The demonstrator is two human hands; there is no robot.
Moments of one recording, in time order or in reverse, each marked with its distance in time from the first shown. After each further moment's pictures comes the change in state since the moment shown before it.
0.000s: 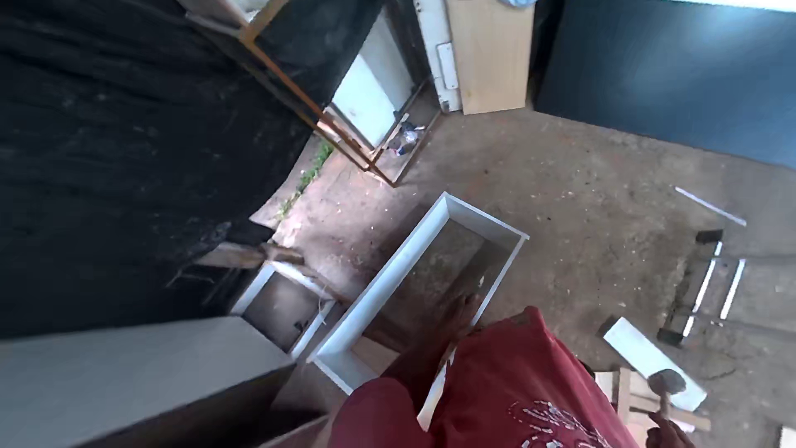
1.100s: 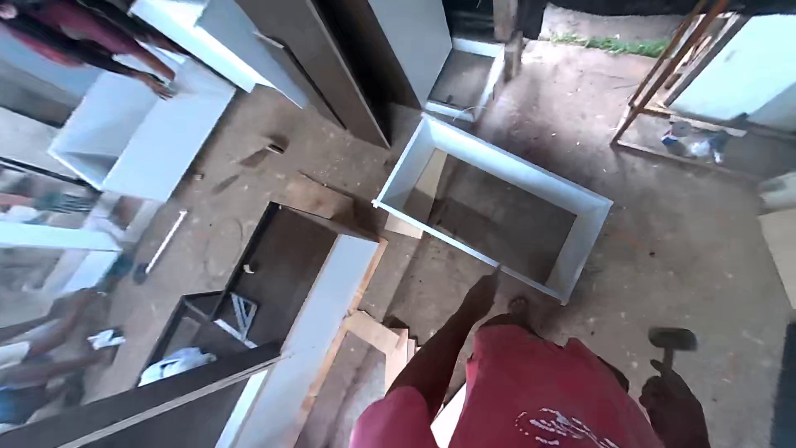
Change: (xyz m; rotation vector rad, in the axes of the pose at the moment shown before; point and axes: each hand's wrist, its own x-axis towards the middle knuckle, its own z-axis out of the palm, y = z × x) left_hand 0.040 0.155 0.190 -1.256 0.834 -0.405; right_hand 0.266 -0.463 0.300 -0.995 -1.144 -0.496
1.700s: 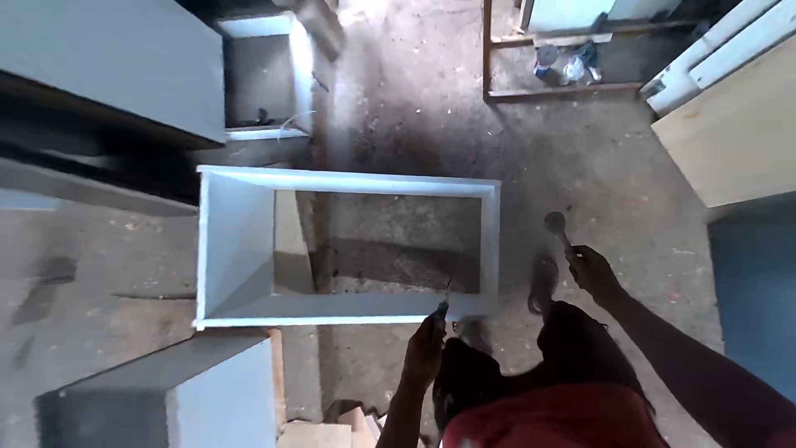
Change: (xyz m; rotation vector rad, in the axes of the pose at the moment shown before) left_hand 0.182 0.097 0.173 0.178 0.042 0.051; right_hand 0.411 -0.094 -0.027 -0.529 -0.134 0.002
